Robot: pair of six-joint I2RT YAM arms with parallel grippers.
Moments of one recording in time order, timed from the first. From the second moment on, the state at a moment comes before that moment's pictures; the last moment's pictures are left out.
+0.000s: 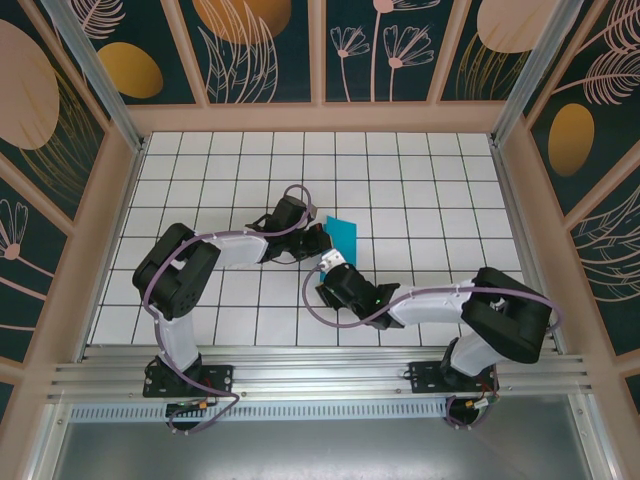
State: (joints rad) left arm -0.63 1.88 1.01 0.09 0.45 -0.91; right arm 1.09 1.51 0.58 0.15 0.39 0.24
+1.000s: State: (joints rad) left arm -0.63 1.82 1.01 0.01 0.34 -0.92; right arm 1.07 1.49 0.61 0.15 0.43 0.27
